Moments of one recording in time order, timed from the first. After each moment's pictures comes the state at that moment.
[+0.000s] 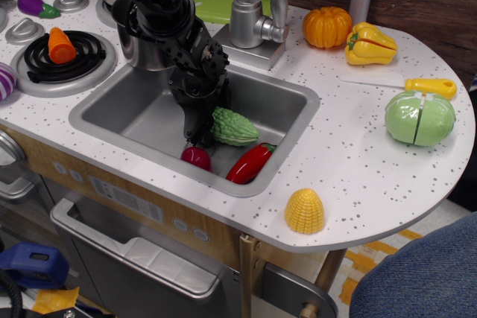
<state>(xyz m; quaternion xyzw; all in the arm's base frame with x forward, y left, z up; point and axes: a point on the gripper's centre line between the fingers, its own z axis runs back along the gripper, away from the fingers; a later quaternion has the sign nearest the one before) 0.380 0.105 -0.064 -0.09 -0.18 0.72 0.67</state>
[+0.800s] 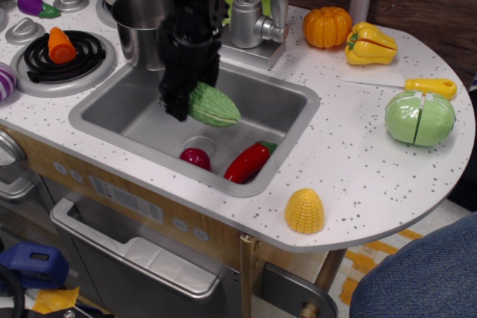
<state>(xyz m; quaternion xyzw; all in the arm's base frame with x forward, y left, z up) 0.343 0.118 0.007 0.07 -0.11 0.68 0.72</state>
